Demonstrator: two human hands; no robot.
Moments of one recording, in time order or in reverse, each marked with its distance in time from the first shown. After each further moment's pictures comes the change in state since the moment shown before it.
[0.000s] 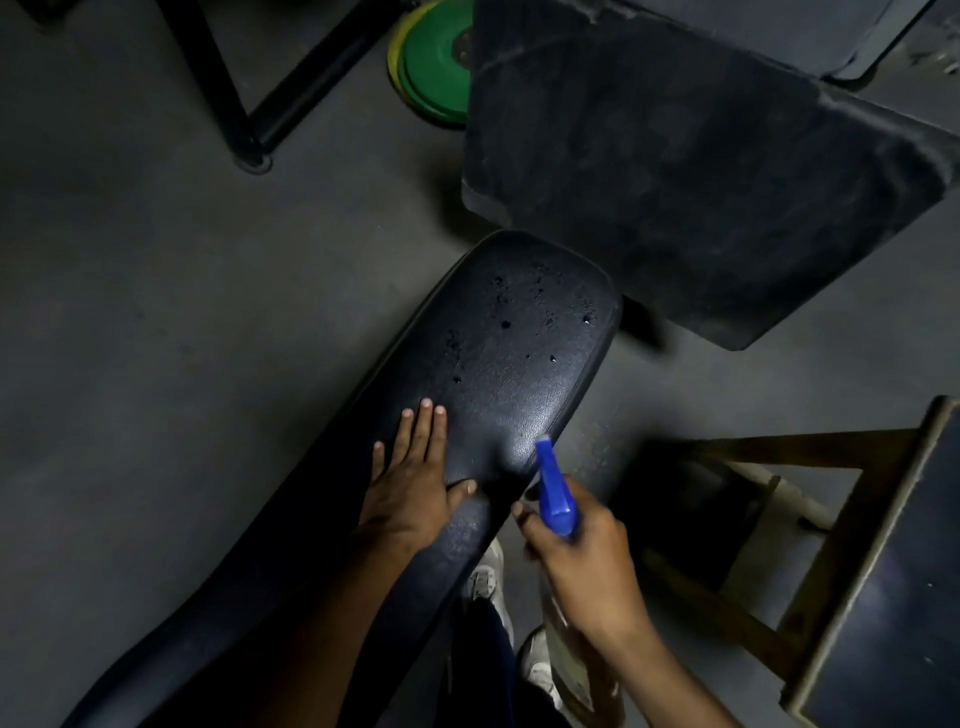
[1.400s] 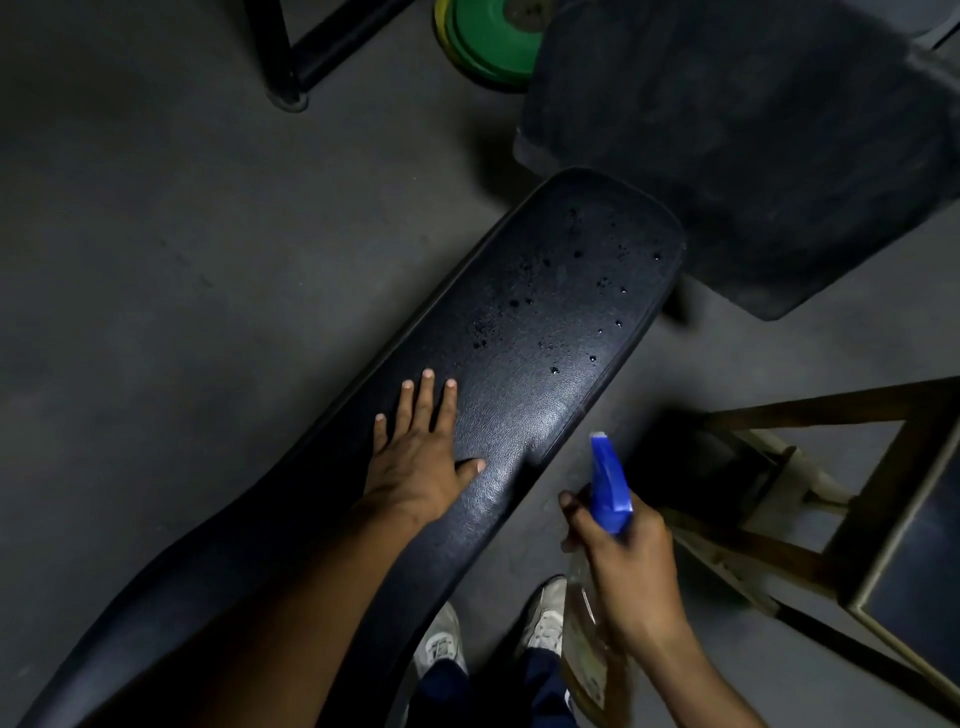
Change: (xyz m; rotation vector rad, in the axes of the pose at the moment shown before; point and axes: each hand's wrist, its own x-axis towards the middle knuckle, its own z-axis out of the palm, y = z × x) left_hand -0.078 -0.071 0.025 -0.076 0.000 -0.015; right_hand -0.086 0.037 0.060 0.004 0.123 0.025
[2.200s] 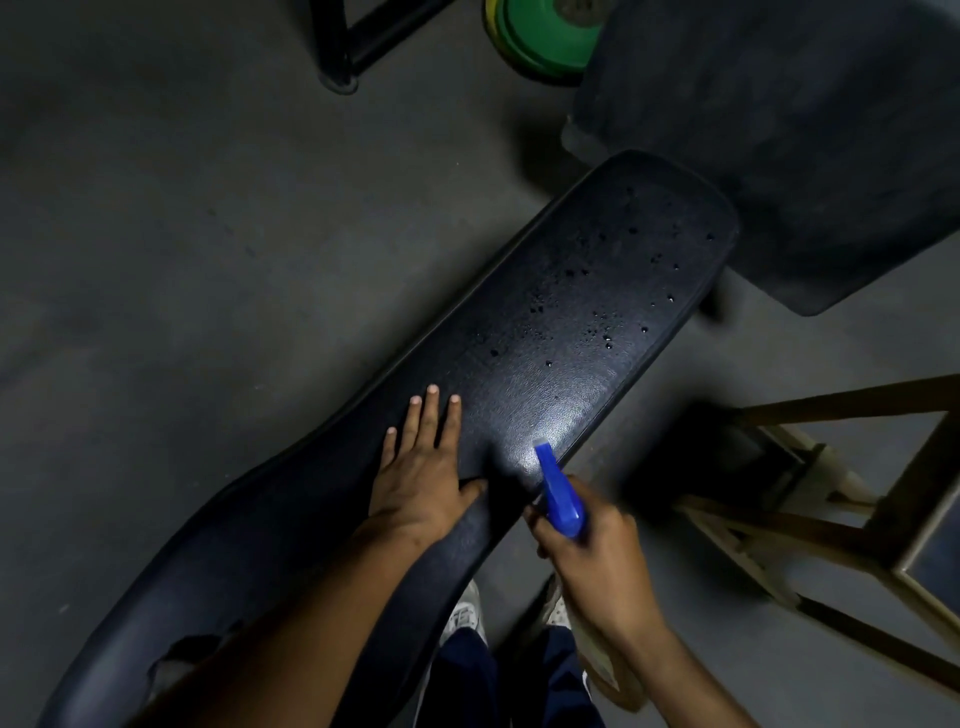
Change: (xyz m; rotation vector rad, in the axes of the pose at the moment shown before) left_hand -0.075 -0.053 0.034 -0.033 0.092 -0.039; right_hand -0.058 0.011 0.055 -0.191 -0.211 -0.172
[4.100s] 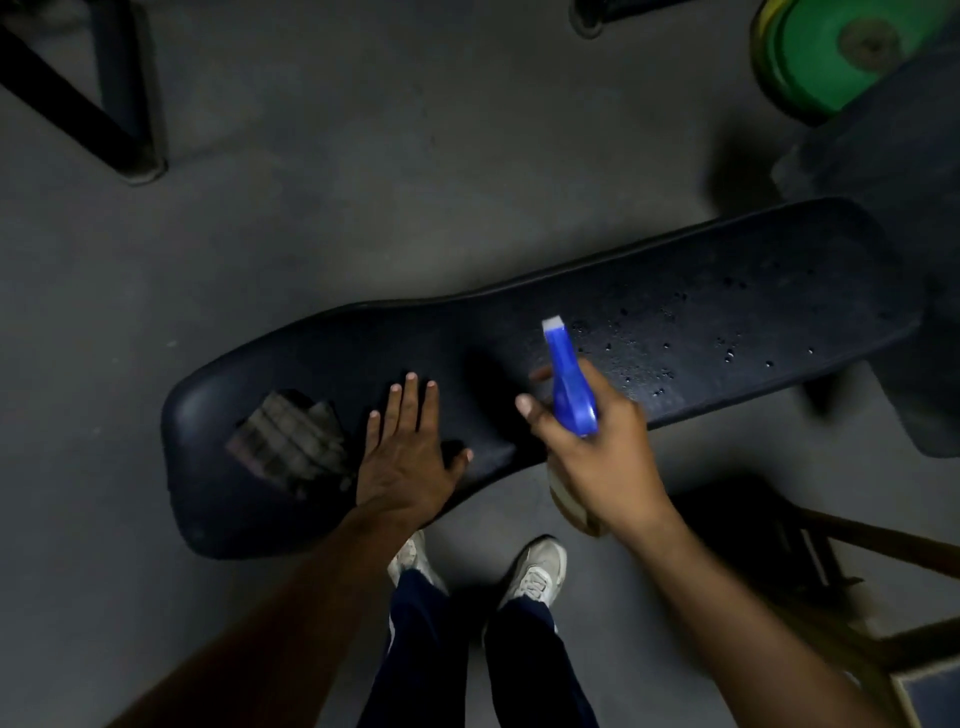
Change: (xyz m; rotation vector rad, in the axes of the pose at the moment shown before) left_hand -0.151 -0.015 0.043 -0.278 0.161 -0.551; right_hand -0.010 -0.087 0.006 -0.013 -0.439 -0.427
